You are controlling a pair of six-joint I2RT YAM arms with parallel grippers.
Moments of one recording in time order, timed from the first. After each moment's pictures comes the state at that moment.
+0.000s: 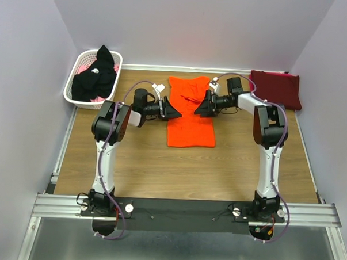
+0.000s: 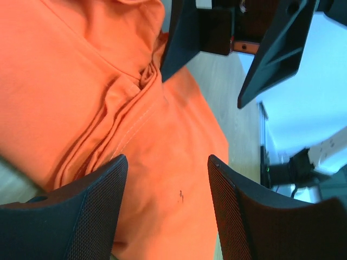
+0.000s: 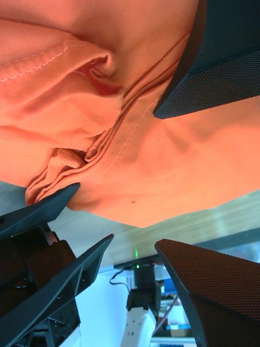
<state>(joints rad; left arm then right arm) -0.24 2.29 1.22 0.79 1.05 -0.75 0.18 2.30 1.64 -0.35 -1.07 0.16</state>
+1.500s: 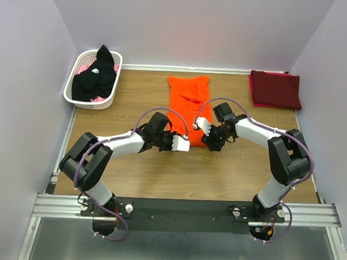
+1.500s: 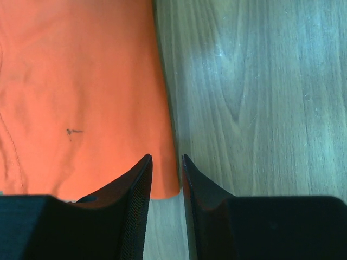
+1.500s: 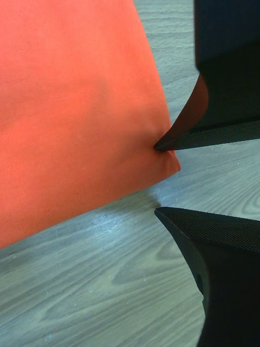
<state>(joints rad) -0.63 1.59 0.78 -0.03 0.51 0.97 0.46 1.72 1.03 -0.54 -0.34 -0.79</state>
